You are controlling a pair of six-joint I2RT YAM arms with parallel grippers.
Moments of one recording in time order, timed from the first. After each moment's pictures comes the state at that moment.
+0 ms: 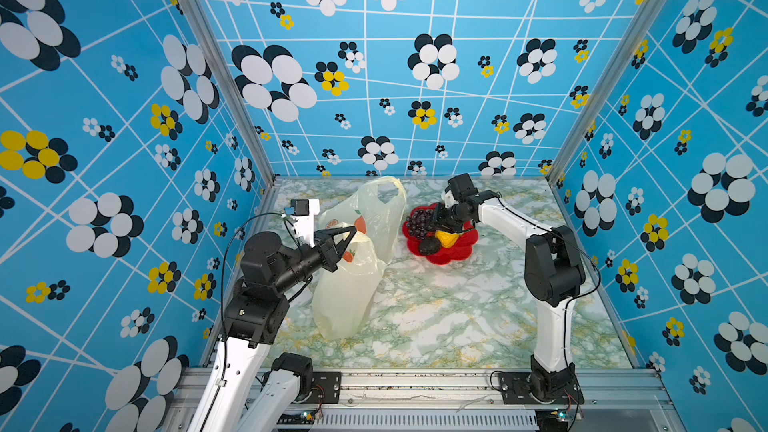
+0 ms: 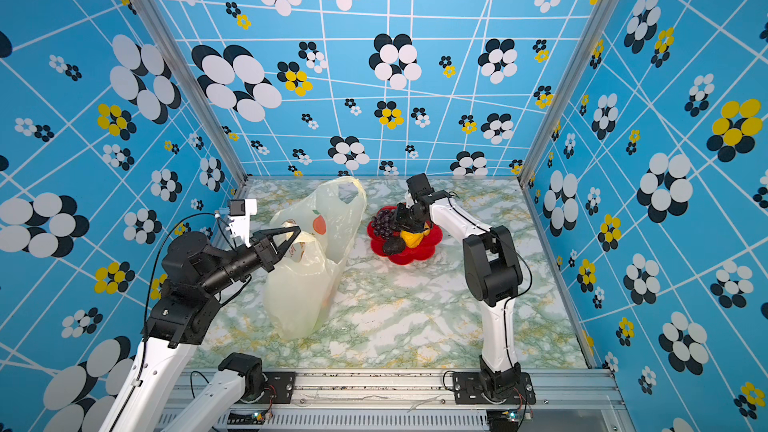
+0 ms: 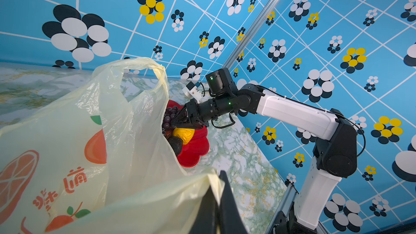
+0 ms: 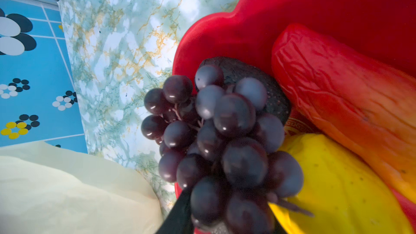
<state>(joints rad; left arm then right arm) -0.20 0.71 0.92 -0.30 0.60 -0.55 0.38 2.07 1.66 -0.62 -0.33 0.59</state>
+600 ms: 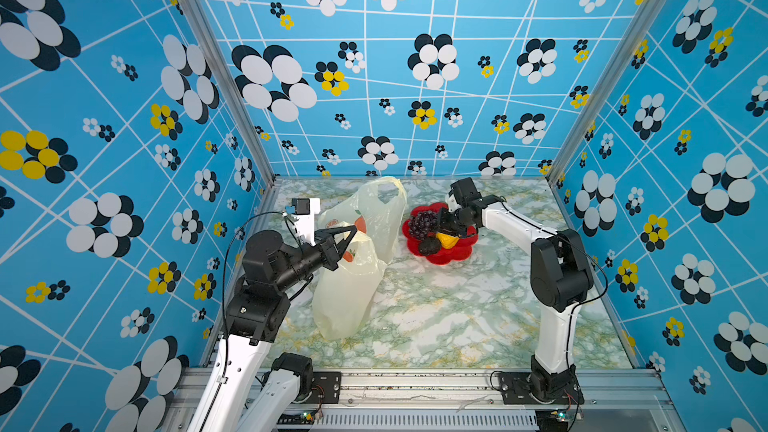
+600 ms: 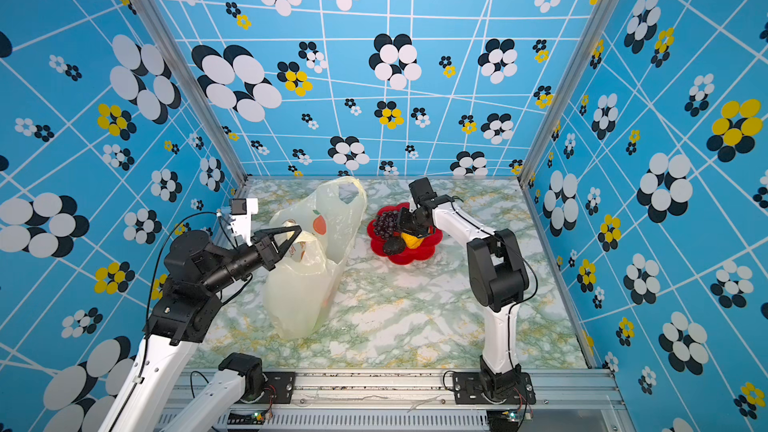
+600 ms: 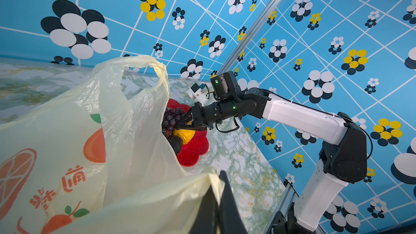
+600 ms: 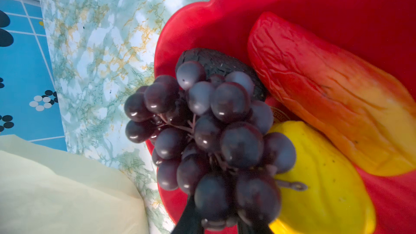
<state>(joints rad) -0.20 0.72 0.91 -0.30 0.61 -0.56 0.38 2.00 1.56 -0.59 -0.27 0.55</state>
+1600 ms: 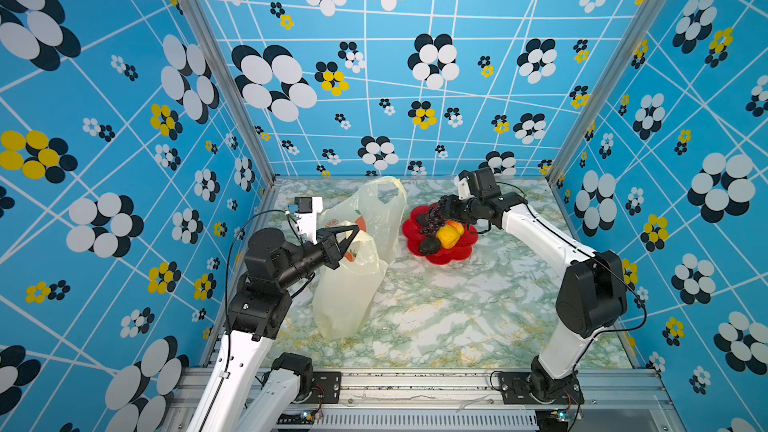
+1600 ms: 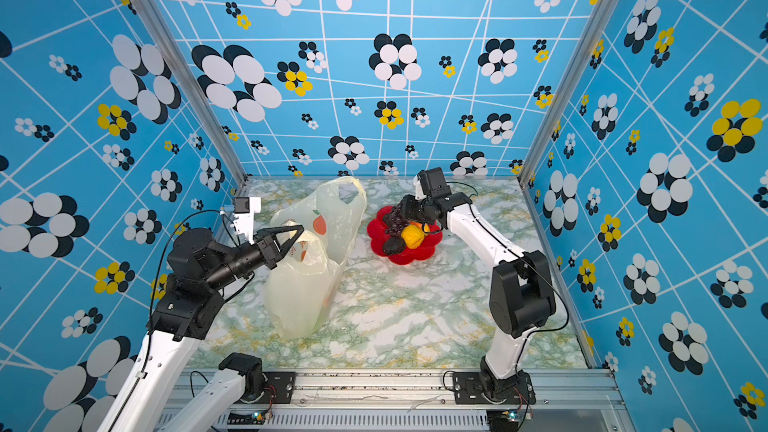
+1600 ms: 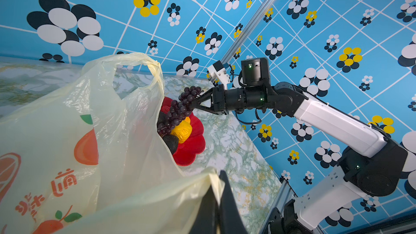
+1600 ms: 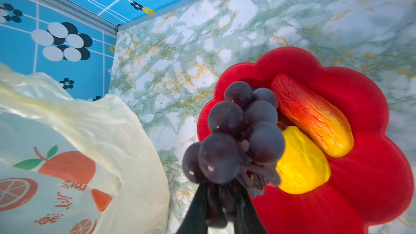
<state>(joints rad) -0.20 0.74 0.91 -0.27 0.64 -0.56 0.38 1.74 1.50 -0.55 -0.24 0.50</state>
